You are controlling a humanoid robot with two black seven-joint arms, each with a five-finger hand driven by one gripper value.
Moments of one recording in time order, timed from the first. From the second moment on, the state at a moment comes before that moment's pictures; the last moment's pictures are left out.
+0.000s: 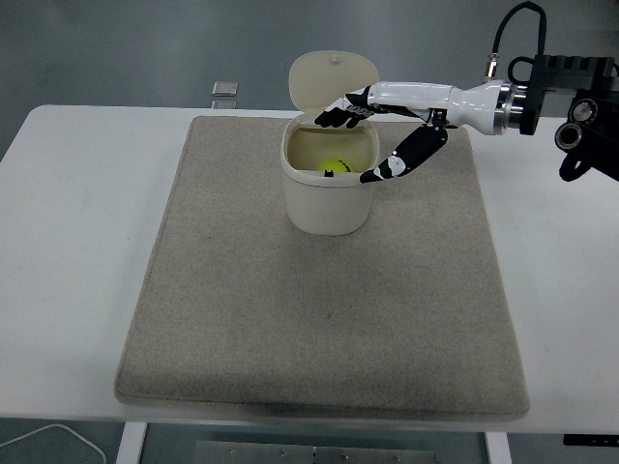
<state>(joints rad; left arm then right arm) 0.07 0.00 -0.04 -0.16 0.01 0.15 -0.14 1.34 -0.46 0.11 0.98 -1.02 0.42 0.50</state>
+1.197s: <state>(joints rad) 0.07 0.00 -0.04 -0.16 0.00 0.15 -0.14 1.18 -0.53 0.11 0.82 0.03 0.44 0.18</state>
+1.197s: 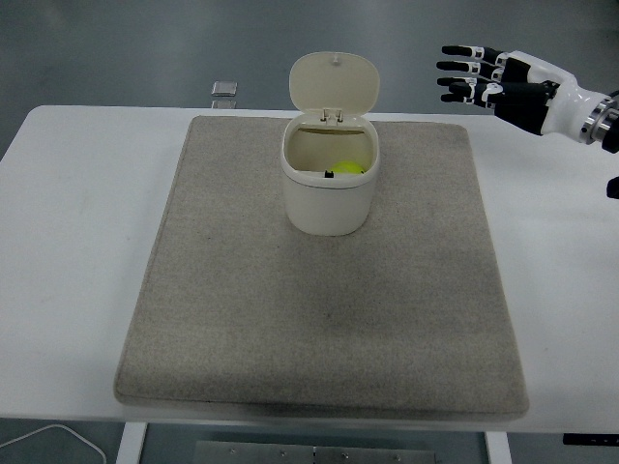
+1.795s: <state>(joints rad) 0.07 0.00 -0.04 -0.16 0.01 0.15 -0.14 1.11 -0.44 0.16 0.72 0.40 0.30 0.16</state>
